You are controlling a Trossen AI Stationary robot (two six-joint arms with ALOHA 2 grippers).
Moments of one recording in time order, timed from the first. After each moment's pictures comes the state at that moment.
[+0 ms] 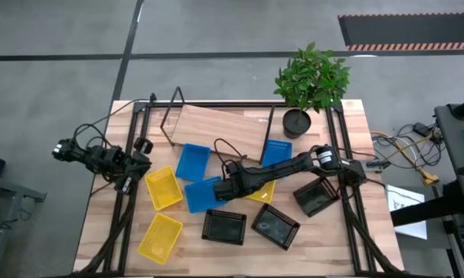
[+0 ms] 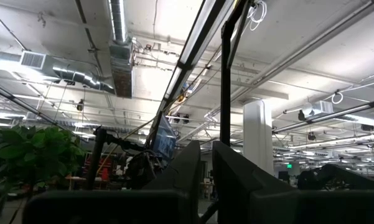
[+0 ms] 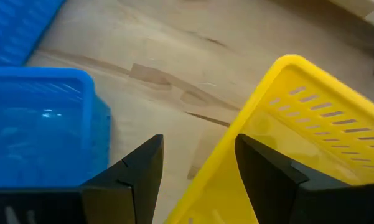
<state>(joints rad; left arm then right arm) -0.35 0.06 0.01 0.67 -0.14 0.01 0.18 2.27 1.85 -0.99 0.37 1.39</state>
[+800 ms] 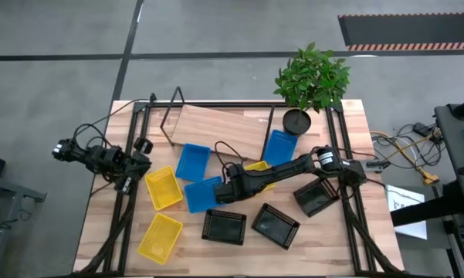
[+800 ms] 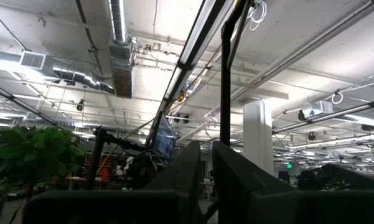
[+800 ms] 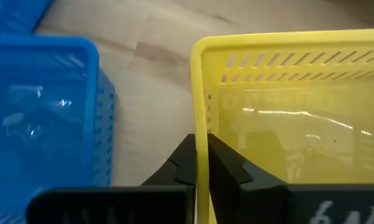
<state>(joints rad) -0.35 0.06 0.01 0.67 -0.14 0.01 0.20 2.26 1.84 -0.98 0.32 1.41</state>
